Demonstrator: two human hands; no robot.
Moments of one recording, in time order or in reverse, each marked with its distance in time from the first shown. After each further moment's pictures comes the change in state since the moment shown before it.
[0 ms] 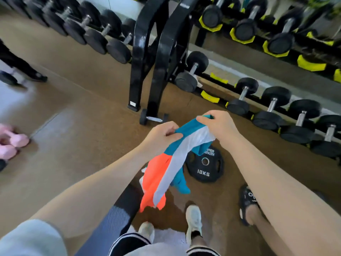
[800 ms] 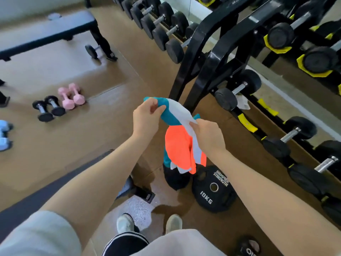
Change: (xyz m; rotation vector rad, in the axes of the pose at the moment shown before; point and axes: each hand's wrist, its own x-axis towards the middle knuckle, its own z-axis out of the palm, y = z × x) left_hand 0.056 0.049 0.024 -0.052 1.029 -0.267; right_hand 0.081 0.024 -0.017 -0.455 -0.276 -0.596
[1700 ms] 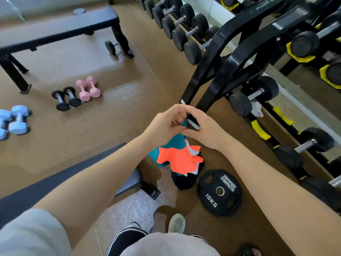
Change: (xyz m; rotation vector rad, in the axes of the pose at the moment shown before) left_hand -0.023 -0.010 -0.047 0.135 -0.441 0.258; right_hand 0.003 -0.049 -0.008 0.387 -0.320 -0.443
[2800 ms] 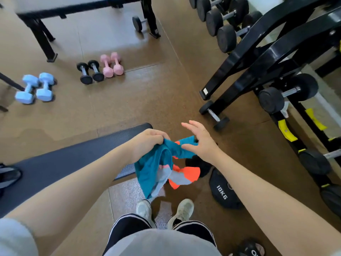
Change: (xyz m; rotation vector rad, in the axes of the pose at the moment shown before) left_hand -0.132 -0.074 -0.067 -0.593 -0.211 -0.659; right_hand 0.003 -0.007 0.140 -0.006 -0.177 0.195
